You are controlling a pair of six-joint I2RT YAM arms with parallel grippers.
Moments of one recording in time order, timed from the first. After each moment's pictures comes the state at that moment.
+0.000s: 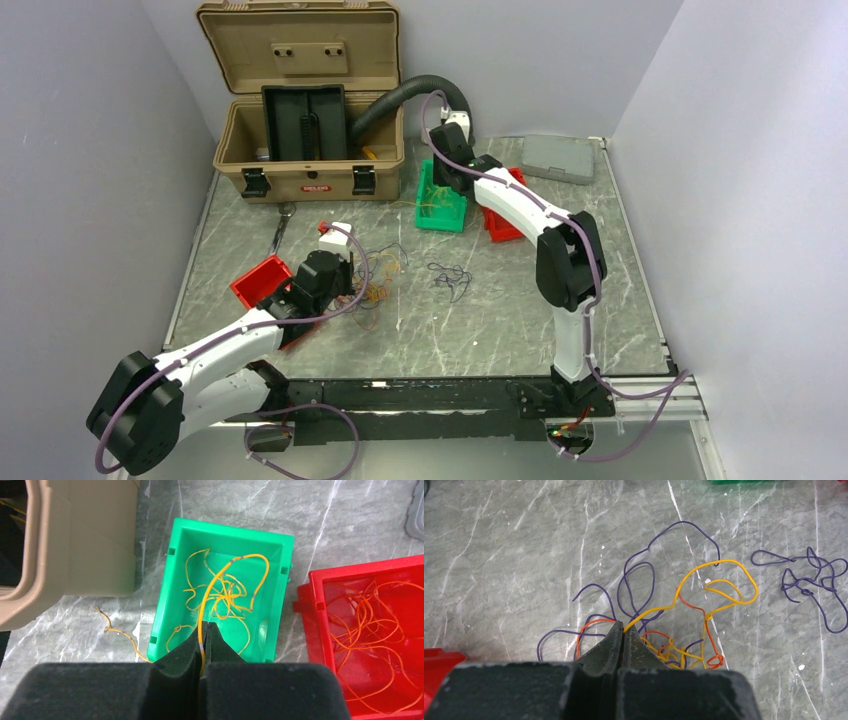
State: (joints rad) left arm -0.64 1.01 0.43 0.09 -0.30 -0.28; right arm 0.54 2.03 1.74 -0.39 0.34 0.37
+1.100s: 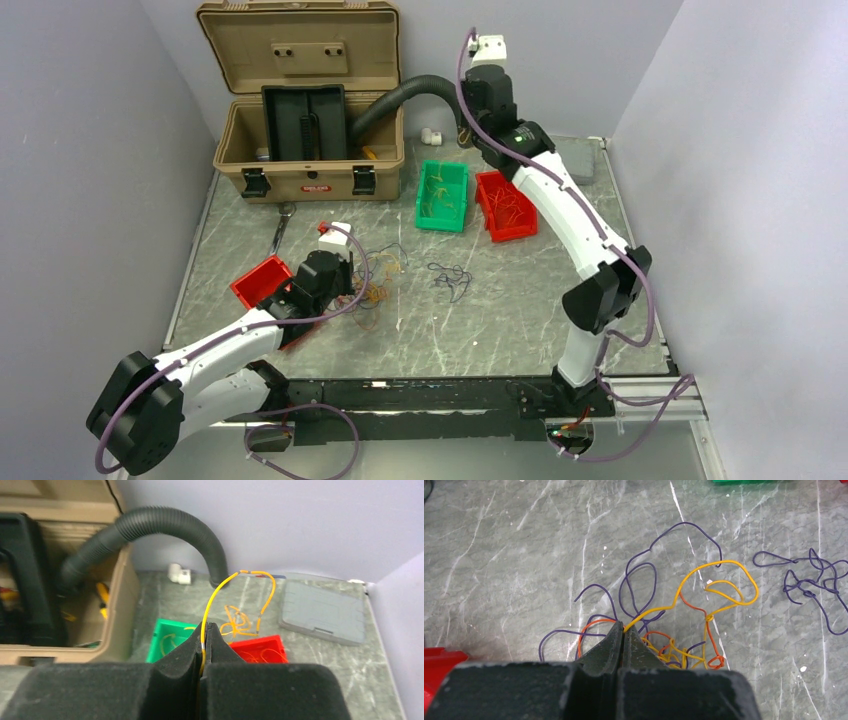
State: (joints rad) left arm -0.64 1.00 0.43 0.09 -0.31 -0.28; right arm 0.54 1.80 2.04 -0.48 0.49 0.11
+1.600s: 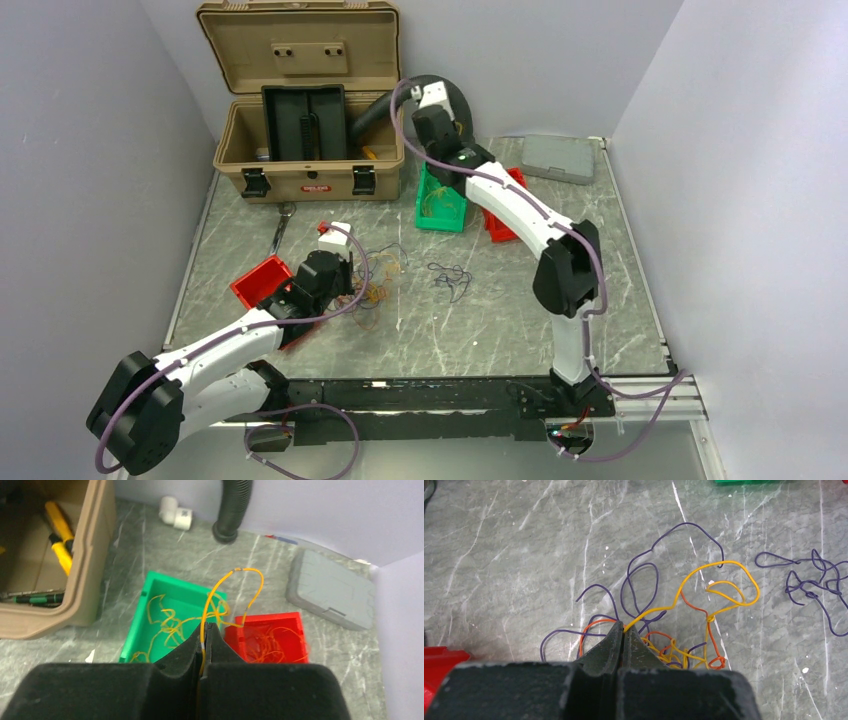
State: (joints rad) left arm -0.64 1.01 0.43 0.09 -0.32 -0.28; right arm 0.63 1.99 1.92 -0.42 0.63 -0.01
